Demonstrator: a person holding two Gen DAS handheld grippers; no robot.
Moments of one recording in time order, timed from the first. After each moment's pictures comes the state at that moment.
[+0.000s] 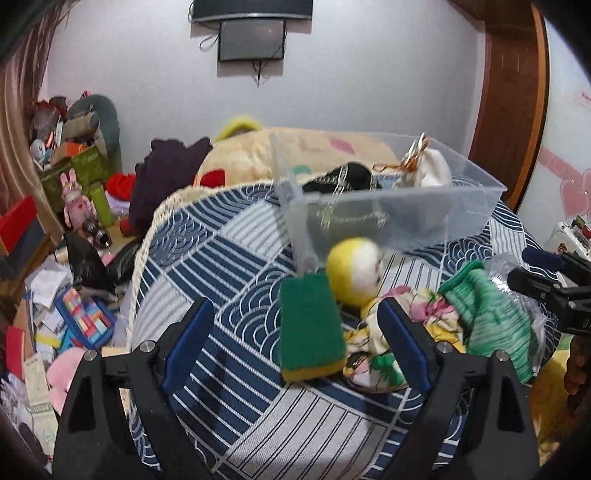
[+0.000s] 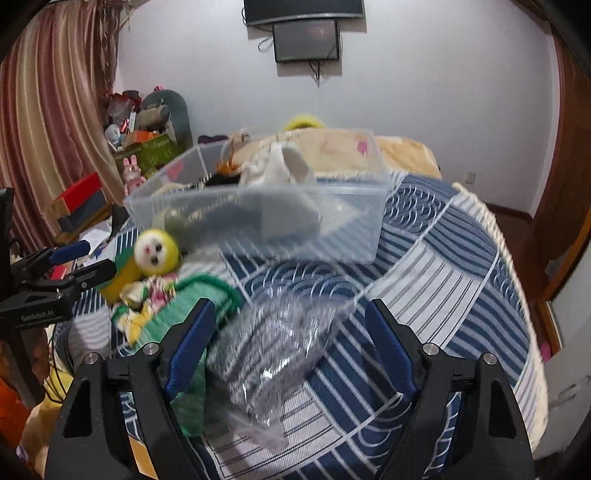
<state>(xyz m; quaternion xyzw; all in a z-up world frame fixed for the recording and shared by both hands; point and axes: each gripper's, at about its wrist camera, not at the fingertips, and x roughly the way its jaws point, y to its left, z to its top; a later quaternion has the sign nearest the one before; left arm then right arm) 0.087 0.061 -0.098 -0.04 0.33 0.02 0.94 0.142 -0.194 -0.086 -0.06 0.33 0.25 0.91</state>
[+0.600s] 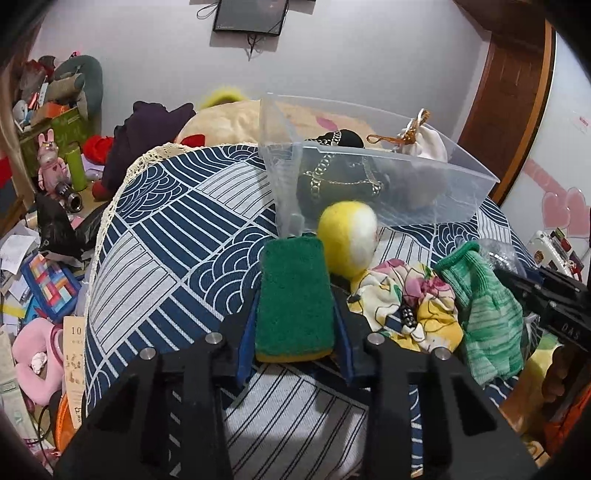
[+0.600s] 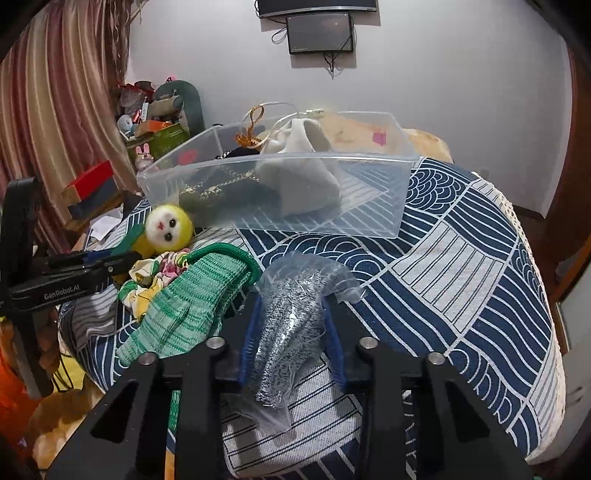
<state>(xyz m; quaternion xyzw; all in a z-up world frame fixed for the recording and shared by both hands) 0.089 0.066 -0.122 -0.09 0.36 -0.02 0.93 0.131 -0.196 -0.090 -0.06 0.33 0.27 0.90</state>
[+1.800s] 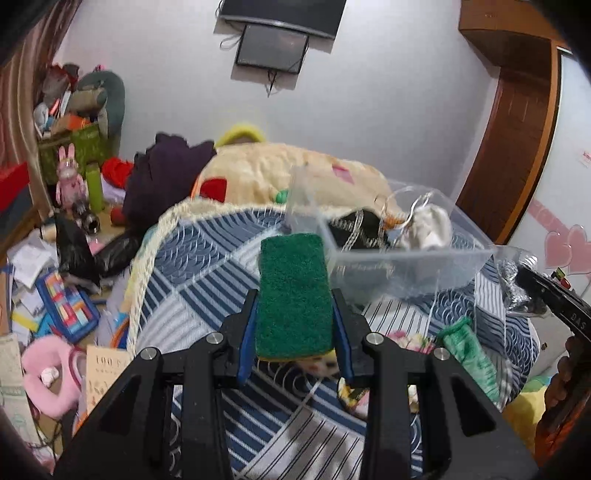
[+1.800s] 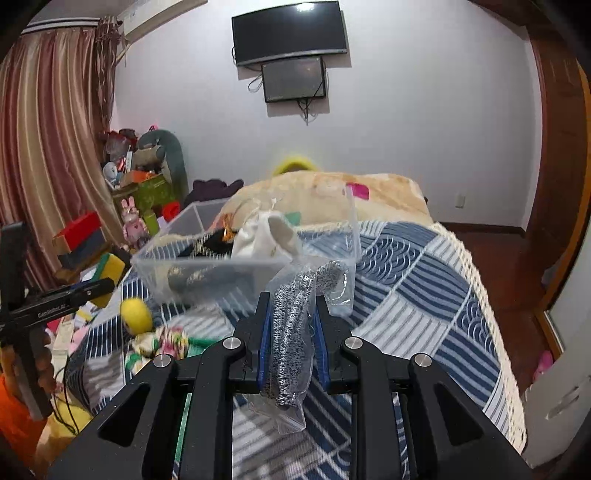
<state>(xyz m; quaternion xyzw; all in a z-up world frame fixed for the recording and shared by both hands) 0.088 0.096 -0.068 -0.12 0.29 0.01 0.95 0.137 -0.212 -0.031 -0.02 0.25 0.24 0.94</state>
